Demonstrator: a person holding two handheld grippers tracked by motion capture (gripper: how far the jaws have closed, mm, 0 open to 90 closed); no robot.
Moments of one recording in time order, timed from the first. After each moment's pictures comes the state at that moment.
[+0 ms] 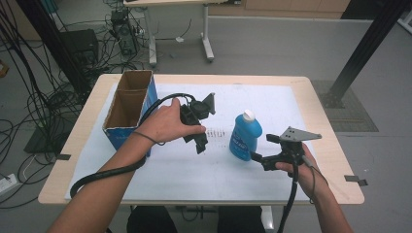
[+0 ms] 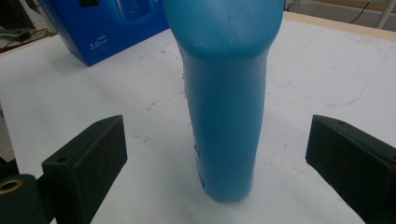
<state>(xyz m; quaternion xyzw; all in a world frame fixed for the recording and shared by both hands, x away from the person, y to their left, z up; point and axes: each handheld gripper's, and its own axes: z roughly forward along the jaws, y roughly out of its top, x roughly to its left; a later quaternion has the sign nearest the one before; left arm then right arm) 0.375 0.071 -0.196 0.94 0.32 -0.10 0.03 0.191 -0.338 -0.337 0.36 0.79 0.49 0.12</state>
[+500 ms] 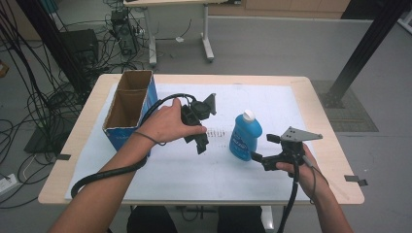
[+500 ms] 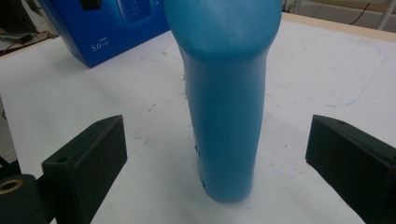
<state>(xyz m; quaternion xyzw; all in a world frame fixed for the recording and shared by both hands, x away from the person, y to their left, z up) 0.374 0.069 -0.197 0.94 0.32 -0.10 0.03 0.190 -0.340 -0.338 0.36 0.79 0.49 0.12</state>
